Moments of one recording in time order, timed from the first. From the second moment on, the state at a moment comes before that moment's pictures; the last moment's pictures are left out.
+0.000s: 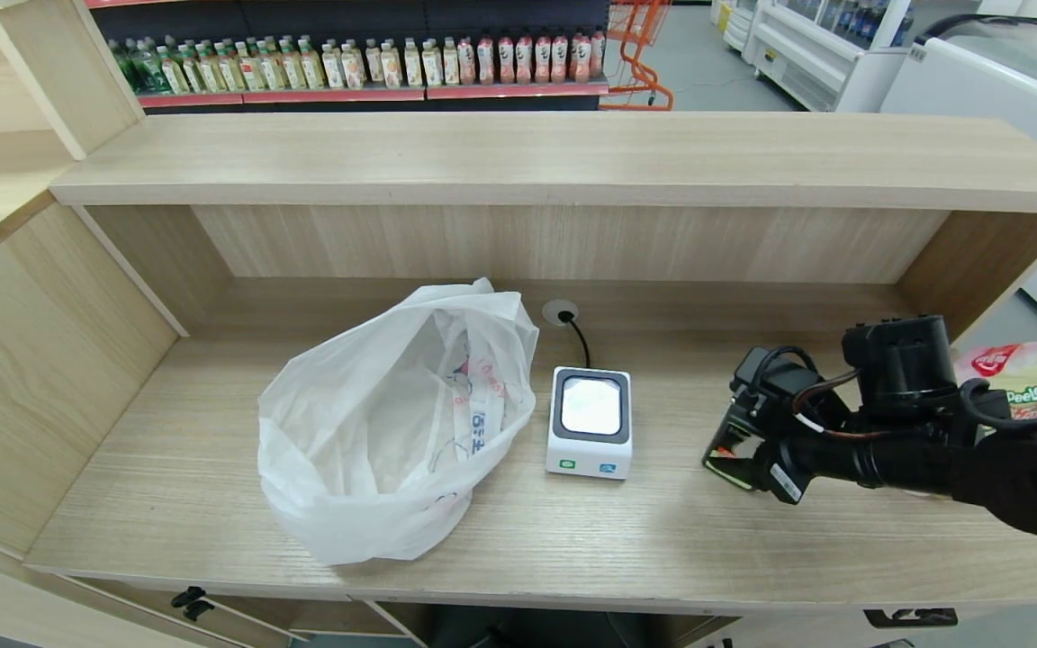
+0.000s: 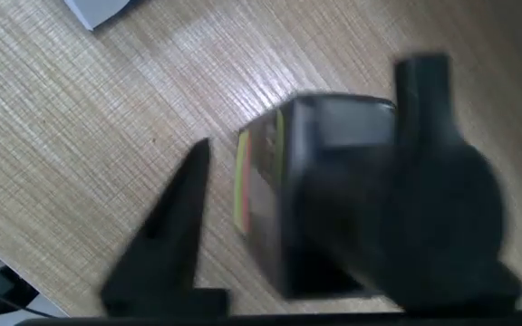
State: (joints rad) left arm 0.00 0.00 0.00 0.05 0.13 0.01; right arm 0.28 1.78 -0.74 -0.44 0.13 -0.66
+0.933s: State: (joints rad) left arm 0.00 0.00 0.00 0.05 0.13 0.01; right arm 0.15 1.46 -0.48 -0.88 0.19 -0.85
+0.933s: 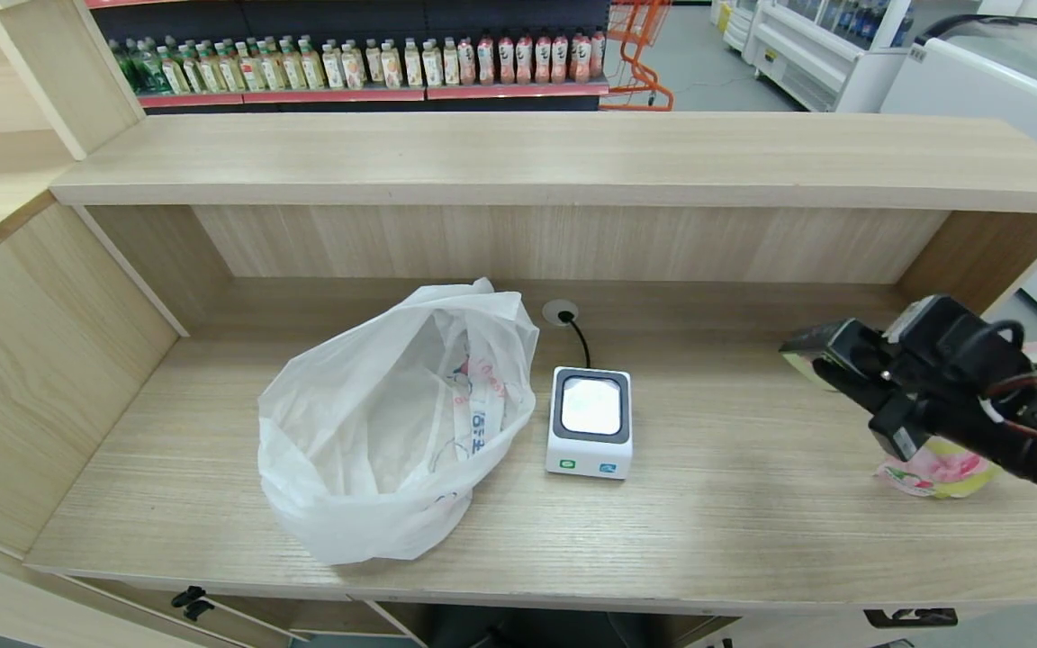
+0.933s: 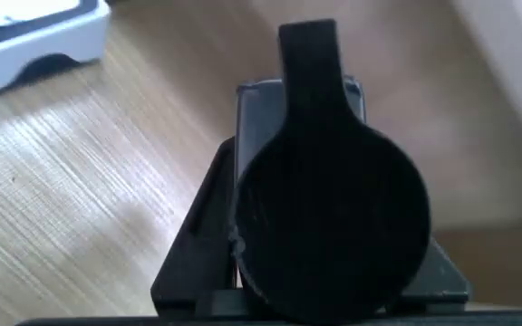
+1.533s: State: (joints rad) left arm 0.00 0.00 0.00 0.05 0.13 0.01; right arm 0.15 1.42 -0.42 -0.62 1.12 -2.27
